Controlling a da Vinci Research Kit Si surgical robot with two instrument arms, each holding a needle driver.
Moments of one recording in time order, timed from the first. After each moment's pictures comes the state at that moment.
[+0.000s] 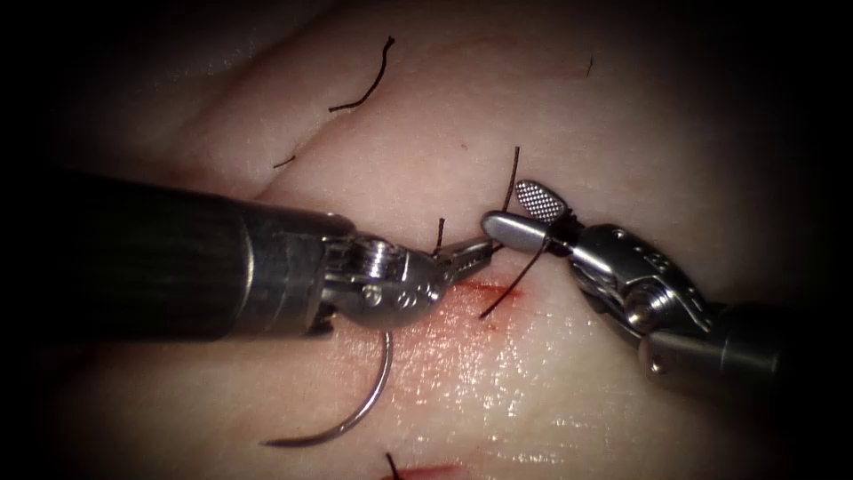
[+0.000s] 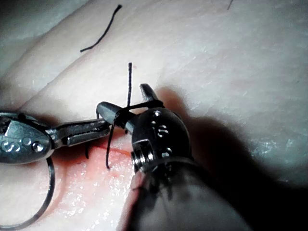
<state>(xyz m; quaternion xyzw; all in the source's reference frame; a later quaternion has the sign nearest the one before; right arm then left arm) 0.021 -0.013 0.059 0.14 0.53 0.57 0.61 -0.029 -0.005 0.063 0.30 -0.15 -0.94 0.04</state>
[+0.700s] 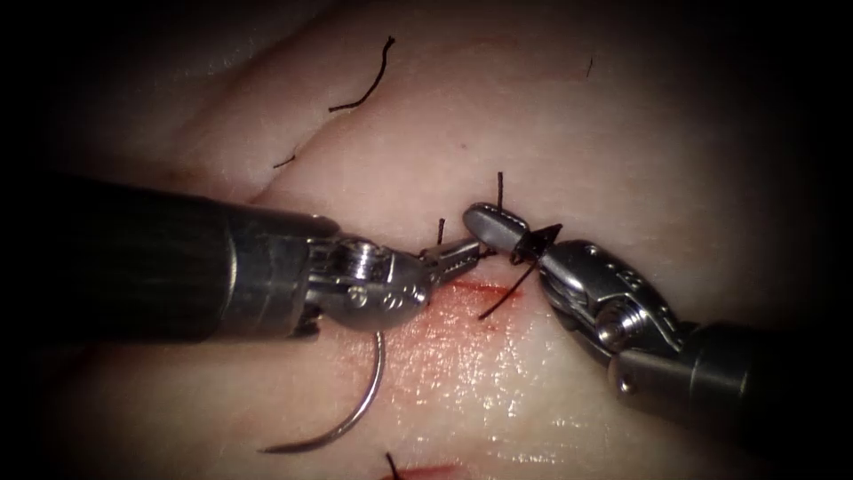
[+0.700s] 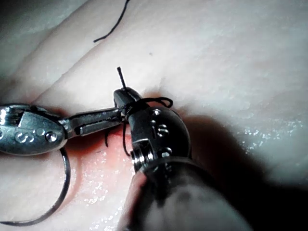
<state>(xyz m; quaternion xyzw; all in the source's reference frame) 0.023 -0.016 0.058 0.09 0.54 0.60 0.59 -0.027 -0.005 0.062 0.30 -0.14 -0.94 0.04</state>
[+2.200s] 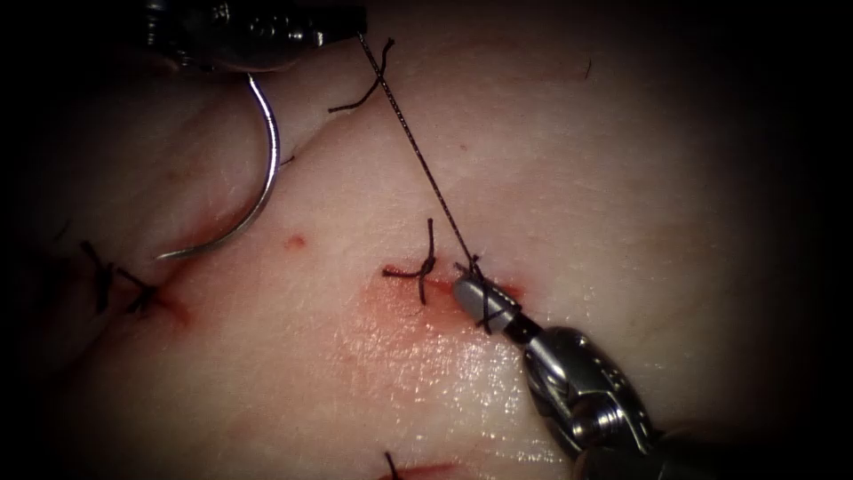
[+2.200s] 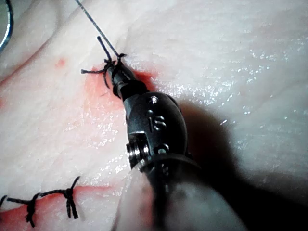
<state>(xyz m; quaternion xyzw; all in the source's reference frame) 0.023 -0.024 0.056 0.04 0.58 0.51 0.63 -0.018 0.015 0.059 0.25 -0.15 -0.96 -0.06</state>
